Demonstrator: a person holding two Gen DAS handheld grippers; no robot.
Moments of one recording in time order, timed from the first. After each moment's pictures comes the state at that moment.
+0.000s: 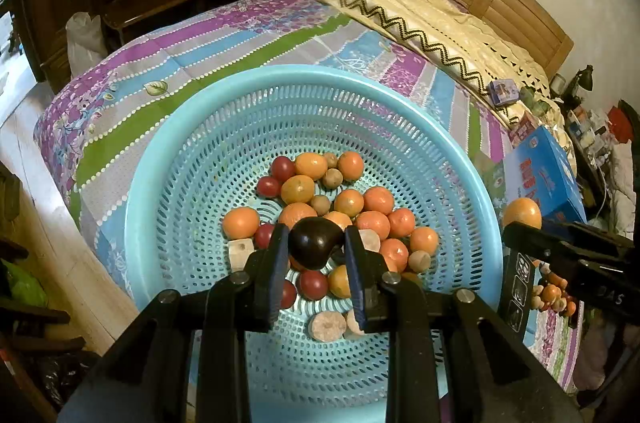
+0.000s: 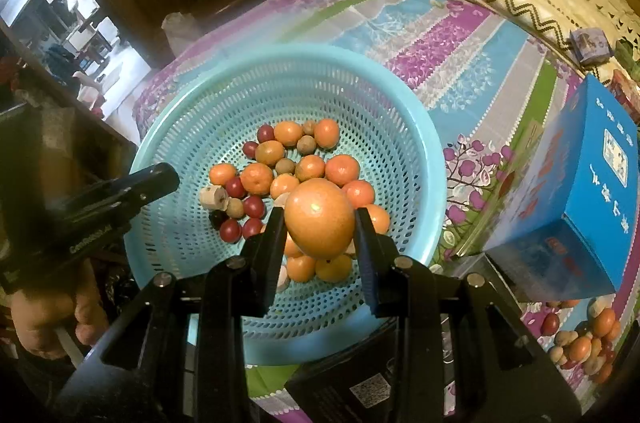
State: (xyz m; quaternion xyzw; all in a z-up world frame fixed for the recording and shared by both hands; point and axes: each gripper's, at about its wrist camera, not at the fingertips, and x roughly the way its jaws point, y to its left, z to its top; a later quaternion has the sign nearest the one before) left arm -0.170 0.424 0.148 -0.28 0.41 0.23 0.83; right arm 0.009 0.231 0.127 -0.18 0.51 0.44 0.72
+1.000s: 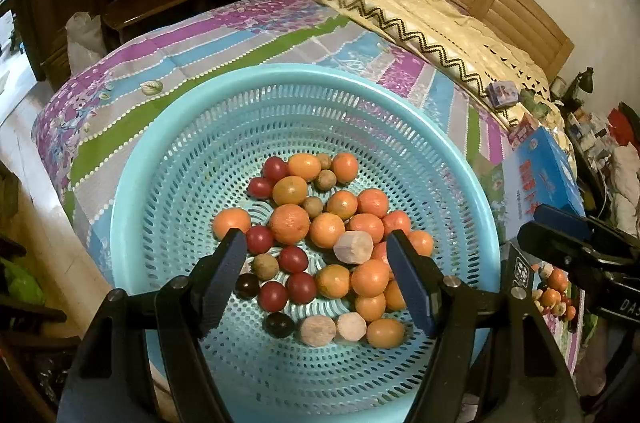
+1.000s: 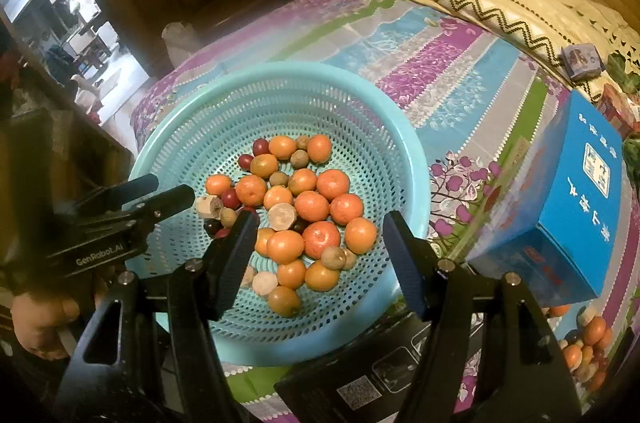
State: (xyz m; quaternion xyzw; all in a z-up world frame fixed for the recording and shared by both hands) left arm -0.163 0.418 0.145 -0.28 0.41 0.23 0.84; right arm 0.010 0.224 0.140 -0.19 0.48 0.44 0.73
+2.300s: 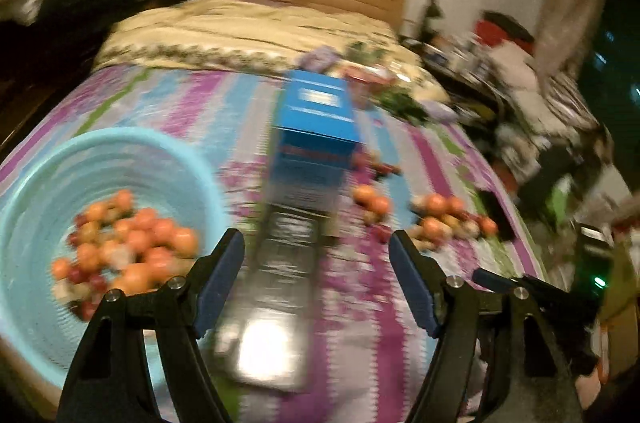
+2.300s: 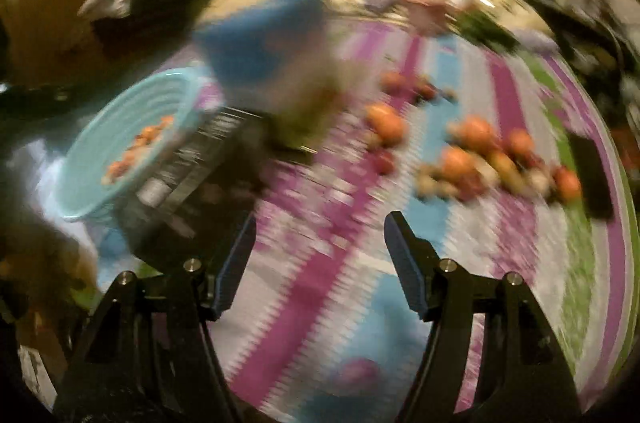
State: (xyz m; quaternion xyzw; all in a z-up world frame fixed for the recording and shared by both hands) left arm -0.103 0.178 0.208 -0.14 0.37 -0.01 0.92; right arm -0.029 -0.063 0.099 -0.05 0.44 0.25 0.86
